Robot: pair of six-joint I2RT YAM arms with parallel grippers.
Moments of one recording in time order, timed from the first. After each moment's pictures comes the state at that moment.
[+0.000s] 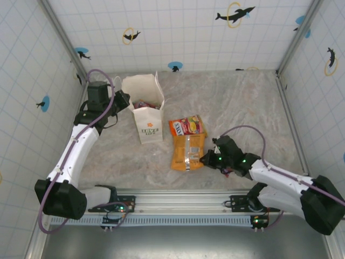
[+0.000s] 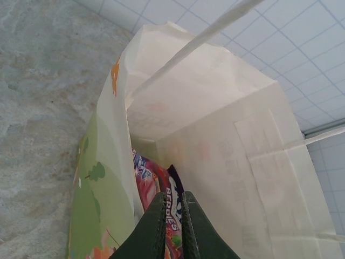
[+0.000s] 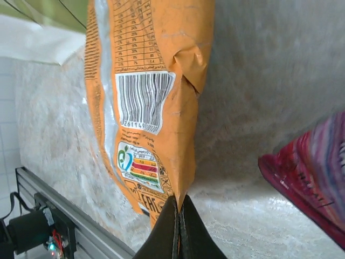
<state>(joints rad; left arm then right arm) -0.18 1.23 1.13 -0.46 0.22 -0.60 0.76 1.01 0.40 -0.19 -0.25 0.95</state>
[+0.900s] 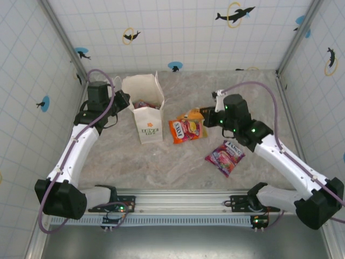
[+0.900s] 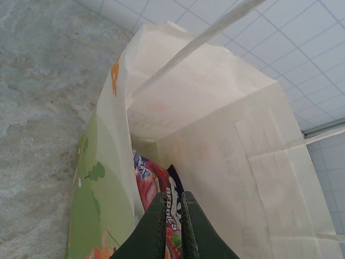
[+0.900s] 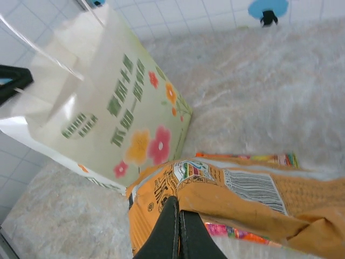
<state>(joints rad) -0.18 1.23 1.13 -0.46 0.22 -0.60 0.63 1.15 1.05 -0.37 -0.12 0.42</state>
